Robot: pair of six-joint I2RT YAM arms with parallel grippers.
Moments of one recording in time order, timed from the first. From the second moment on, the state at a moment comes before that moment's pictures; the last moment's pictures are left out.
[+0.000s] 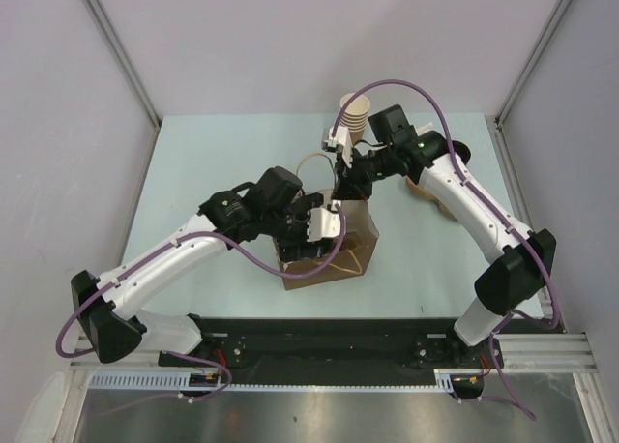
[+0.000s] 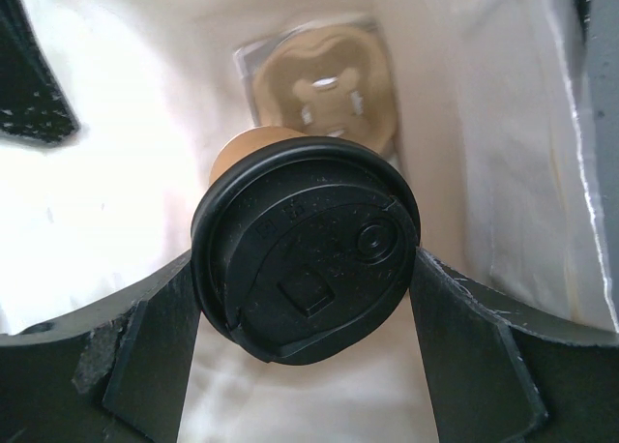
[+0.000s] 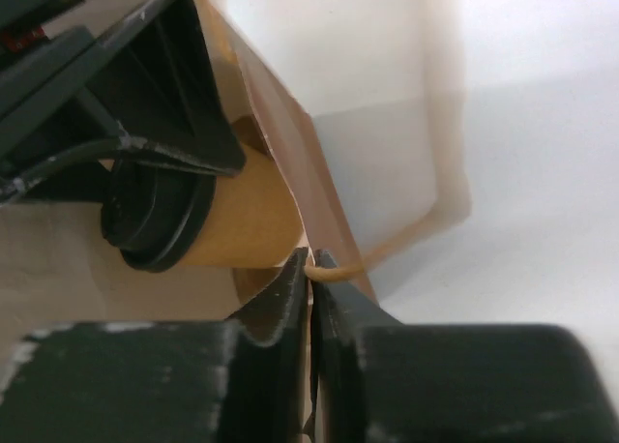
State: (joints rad) left arm -0.85 1.30 1.29 -0.86 0.30 0.72; right arm 0.54 1.64 1.69 -0.91 -0.76 -0.57
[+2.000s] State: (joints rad) left arm -0.97 1.01 0.68 -0.30 0.05 0.71; right arm 0.99 1.16 1.16 -0.35 -0.07 -0.24
